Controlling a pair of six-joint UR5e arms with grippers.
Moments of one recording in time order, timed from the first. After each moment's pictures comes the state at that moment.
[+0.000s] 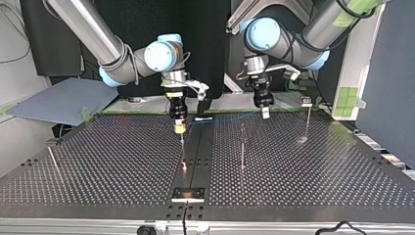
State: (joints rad) left arm -0.37 -1.77 -2.05 -2.30 -2.13 -1.55; right arm 2.30 -1.01 1.48 -0.52 1.82 1.54
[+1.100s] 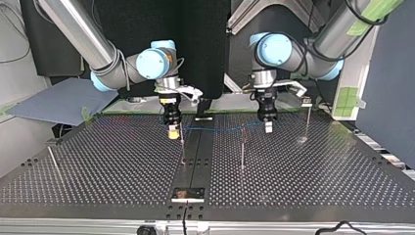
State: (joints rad) left arm -0.27 -1.77 -1.98 -2.34 -1.95 -1.56; right arm 2.25 -1.01 1.44 -0.47 1.78 1.54
